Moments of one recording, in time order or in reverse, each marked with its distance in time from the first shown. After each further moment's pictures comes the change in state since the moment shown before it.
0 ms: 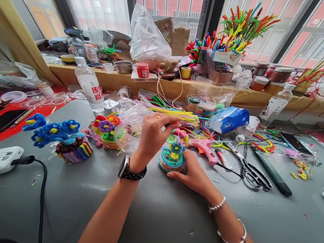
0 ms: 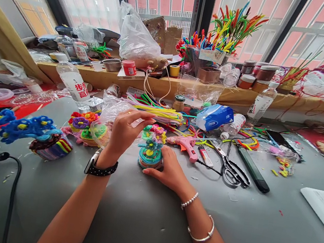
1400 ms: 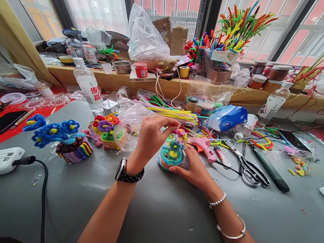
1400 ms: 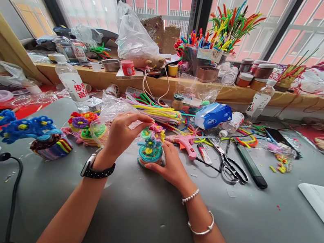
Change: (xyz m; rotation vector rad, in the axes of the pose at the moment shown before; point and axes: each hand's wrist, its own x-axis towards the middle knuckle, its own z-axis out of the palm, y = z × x) left_hand -0.006 0.003 -0.004 -0.002 -0.050 0.000; right_hand 0.002 0.005 -0.003 0.007 0.065 -0.030
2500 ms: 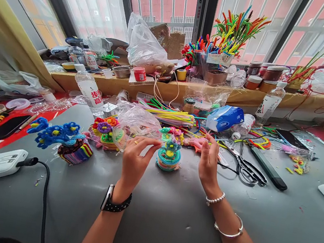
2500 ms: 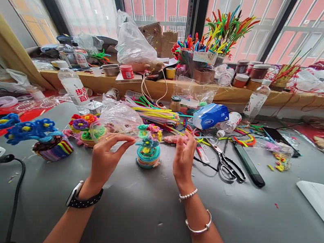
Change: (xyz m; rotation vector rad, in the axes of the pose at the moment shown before) left_hand -0.058 -0.001 -0.010 0.039 0.144 -0.086; right_hand 0.000 -0.004 -0.012 0.178 0.714 0.212
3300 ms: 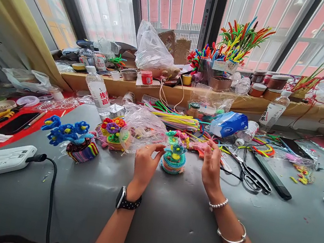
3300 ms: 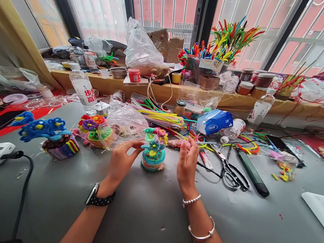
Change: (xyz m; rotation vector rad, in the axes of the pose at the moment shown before) left_hand -0.017 -0.023 0.025 0.057 -0.108 -0.237; right_hand -0.002 0.007 0.005 0.062 -0.008 0.024
